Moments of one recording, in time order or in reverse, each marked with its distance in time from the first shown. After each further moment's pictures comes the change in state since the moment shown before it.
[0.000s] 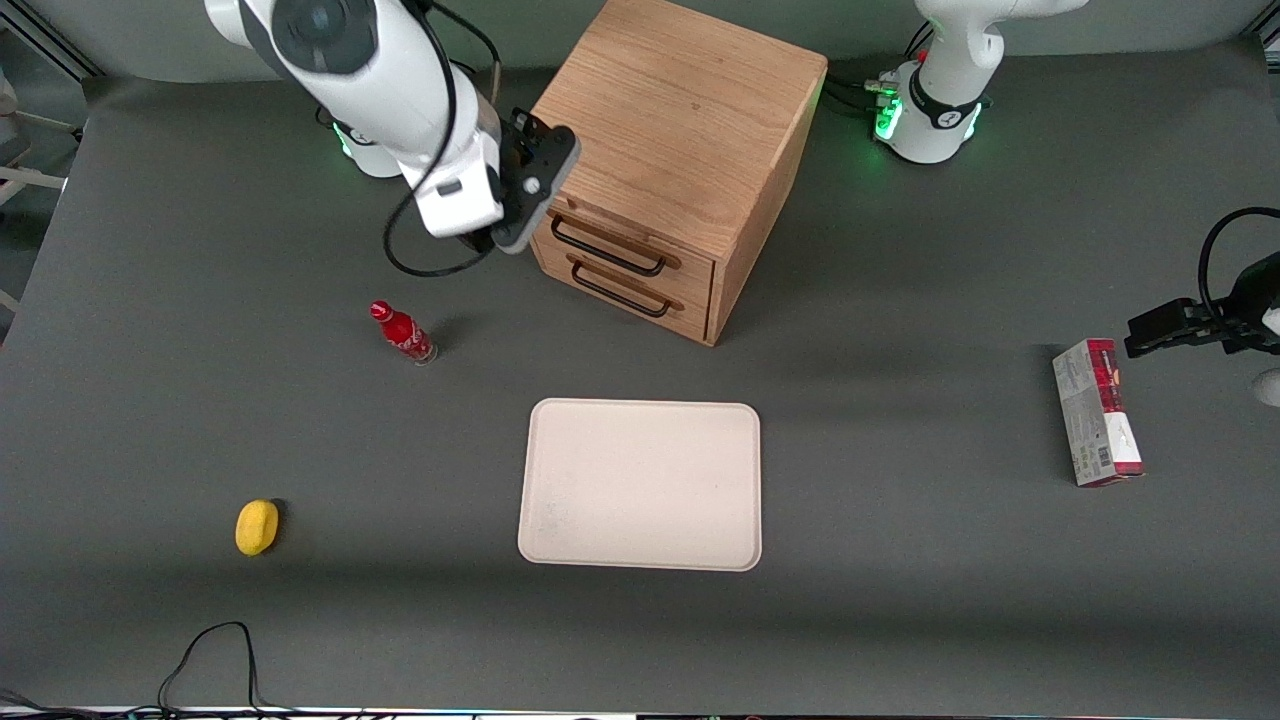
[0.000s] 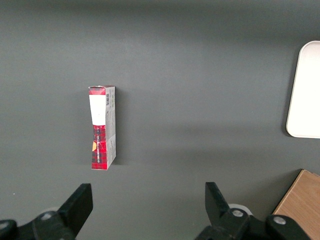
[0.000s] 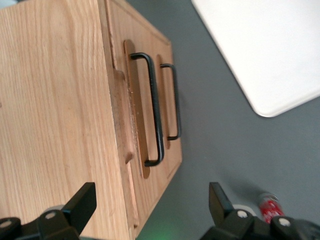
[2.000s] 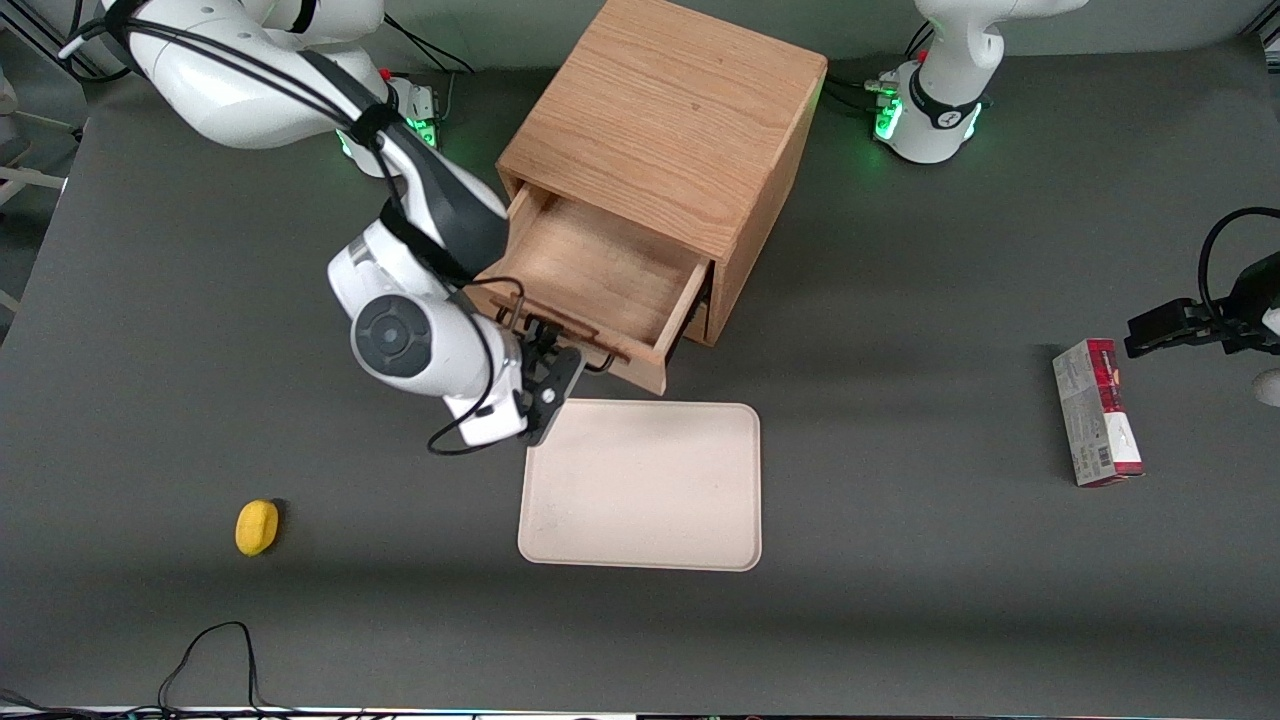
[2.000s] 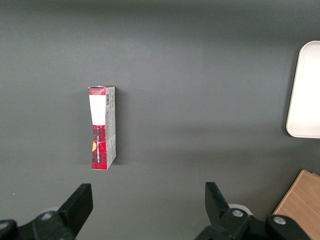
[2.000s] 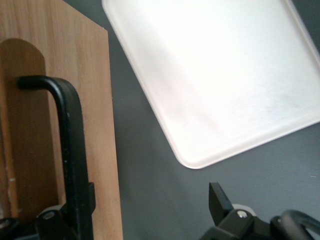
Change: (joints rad) arm 0.014 0.404 -0.090 0.125 -0.260 0.287 -0.152
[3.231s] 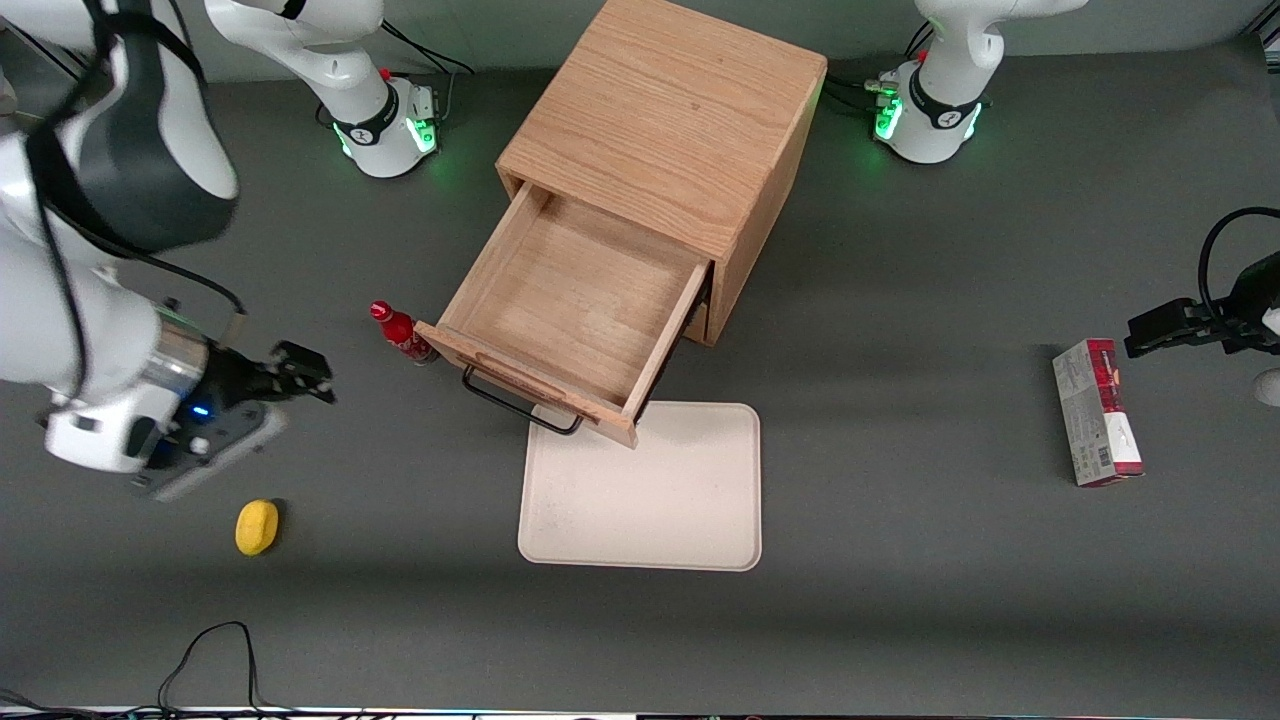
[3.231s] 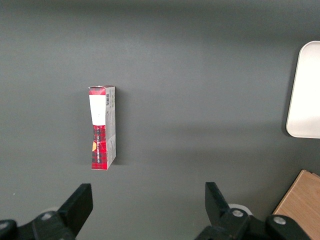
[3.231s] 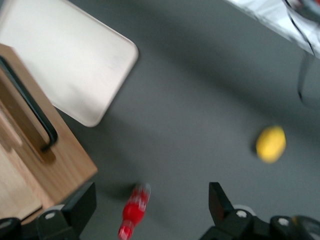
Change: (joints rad) arm -0.023 -0.298 -0.403 0.104 0.088 -0.241 0.225
